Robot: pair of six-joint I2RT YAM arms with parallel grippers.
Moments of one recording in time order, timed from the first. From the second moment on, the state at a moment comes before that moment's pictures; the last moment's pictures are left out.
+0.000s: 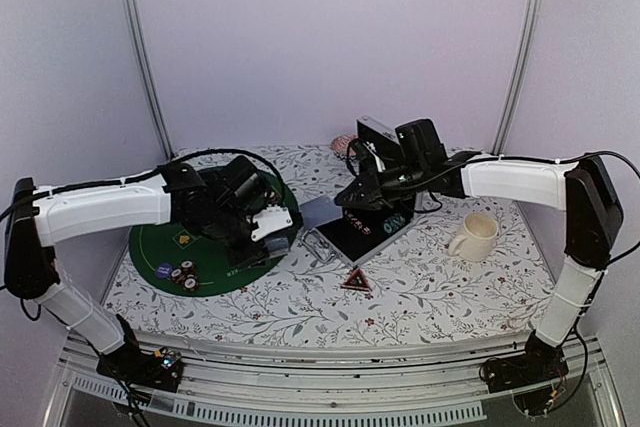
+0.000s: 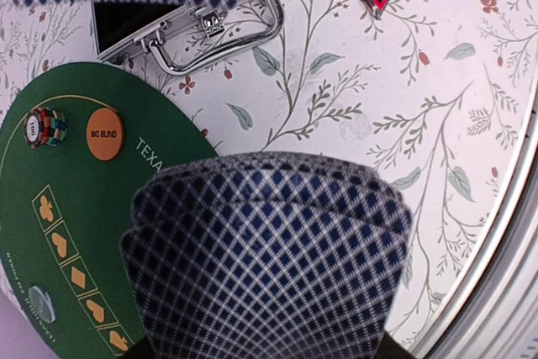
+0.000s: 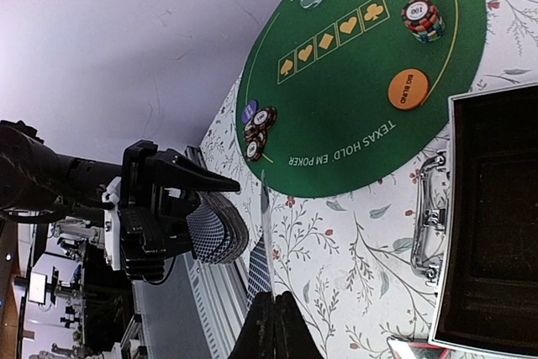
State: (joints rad) left arm -0.86 1.50 1.17 -0.80 -0.08 0.37; right arm 0.65 1.79 1.32 -0.11 -0.78 0.53
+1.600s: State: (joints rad) left arm -0.93 1.56 1.07 -0.64 0.09 0.39; right arm 0.60 1.66 1.27 -0.22 -0.69 0.47
